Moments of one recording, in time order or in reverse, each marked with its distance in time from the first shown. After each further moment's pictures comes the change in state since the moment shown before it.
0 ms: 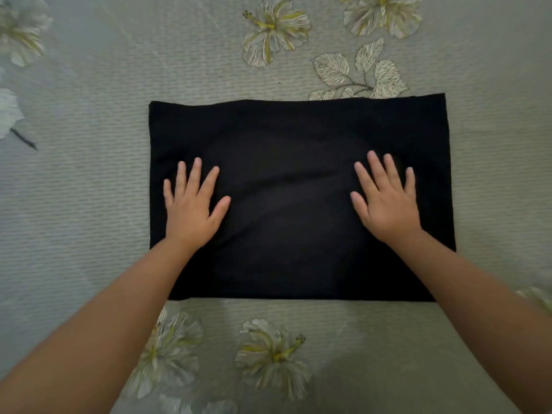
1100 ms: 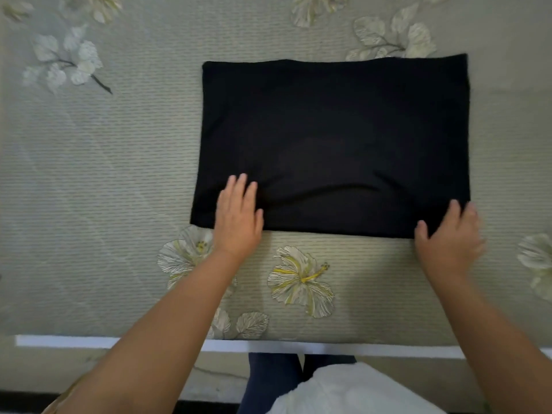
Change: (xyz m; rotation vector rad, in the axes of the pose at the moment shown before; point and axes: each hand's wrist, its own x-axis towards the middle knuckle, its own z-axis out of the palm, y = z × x) left_hand -0.133 0.012 0.008 -0.030 0.119 0.090; right_hand -0.149 -0.003 0.023 0.194 0.183 0.608
